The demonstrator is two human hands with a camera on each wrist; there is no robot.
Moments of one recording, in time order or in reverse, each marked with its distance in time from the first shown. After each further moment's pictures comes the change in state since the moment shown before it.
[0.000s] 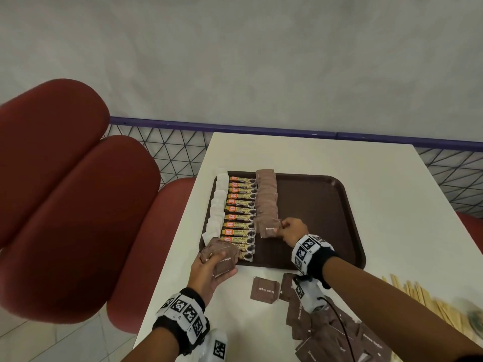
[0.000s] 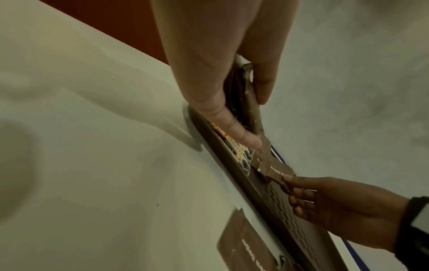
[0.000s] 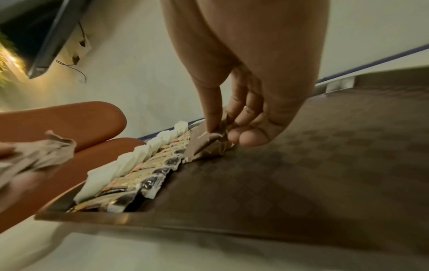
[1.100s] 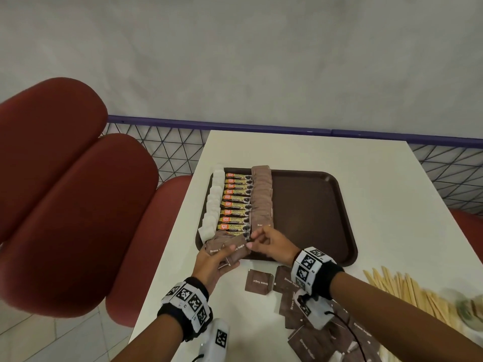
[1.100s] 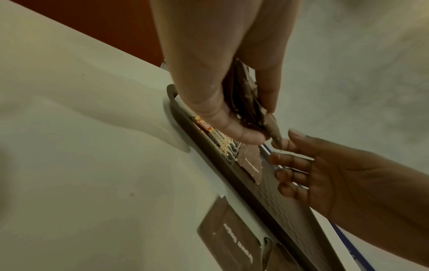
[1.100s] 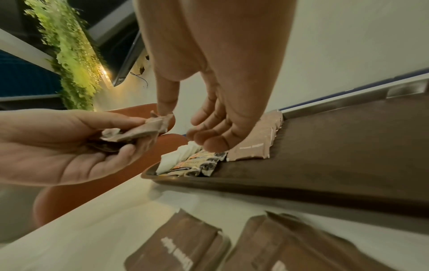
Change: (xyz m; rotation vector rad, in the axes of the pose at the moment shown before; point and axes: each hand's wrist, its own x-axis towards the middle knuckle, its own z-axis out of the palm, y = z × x) left_hand -0.007 -0.004 0.019 0.130 -0.070 0.037; right_hand -0.055 0.003 0.015 0.221 -0.393 -0.326
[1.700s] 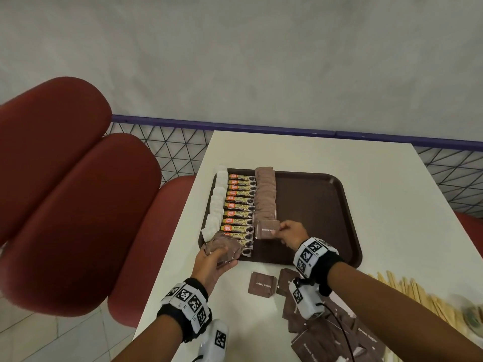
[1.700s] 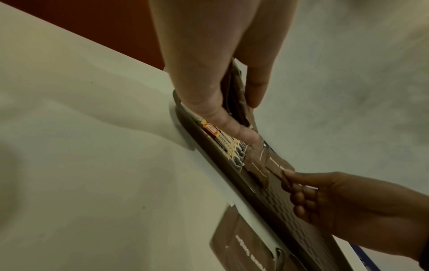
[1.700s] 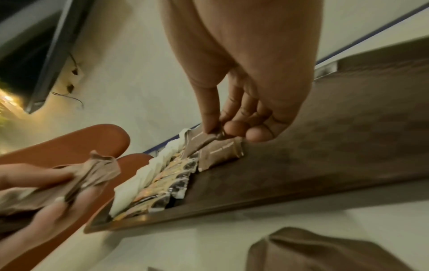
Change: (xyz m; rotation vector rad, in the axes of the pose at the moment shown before) left_hand 0.013 -0.004 -0.015 -0.087 0.053 -0.021; right_hand 0.029 0.014 -0.029 -0.061 0.370 0.253
